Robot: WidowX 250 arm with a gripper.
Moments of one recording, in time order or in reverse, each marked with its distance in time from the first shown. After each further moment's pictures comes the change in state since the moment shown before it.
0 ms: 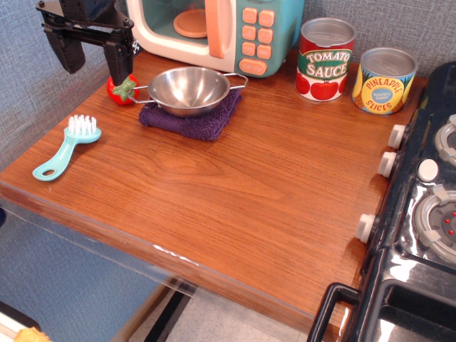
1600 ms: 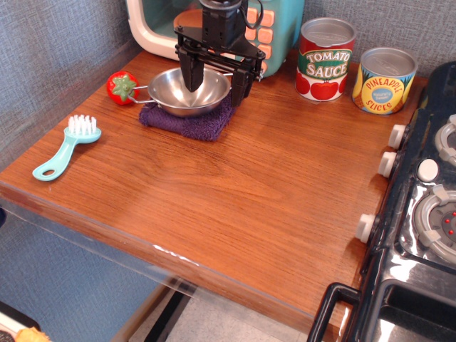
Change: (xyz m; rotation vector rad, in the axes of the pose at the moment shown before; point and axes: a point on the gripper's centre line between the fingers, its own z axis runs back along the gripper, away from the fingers) arm 0.062 -0.113 -0.048 0.019 0.059 -0.105
